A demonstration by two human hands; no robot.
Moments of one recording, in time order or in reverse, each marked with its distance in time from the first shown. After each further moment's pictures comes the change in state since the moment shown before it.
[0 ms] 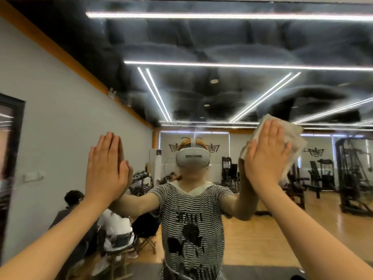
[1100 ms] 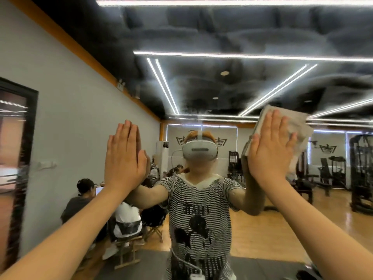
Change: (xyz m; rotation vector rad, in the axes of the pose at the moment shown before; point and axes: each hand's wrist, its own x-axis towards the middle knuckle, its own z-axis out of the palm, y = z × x) left_hand -0.001 0.001 -0.002 -0.013 0.009 0.008; right_hand -0.014 -0.033 0.010 -0.021 -0.020 -0.090
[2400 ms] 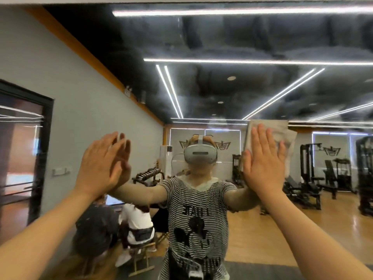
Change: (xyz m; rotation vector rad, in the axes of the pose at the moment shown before) left_hand 0.015 -0.216 -0.062 0.026 -0.086 0.213; right_hand -0.029 -0.136 0.035 -0.006 0.055 -0.176
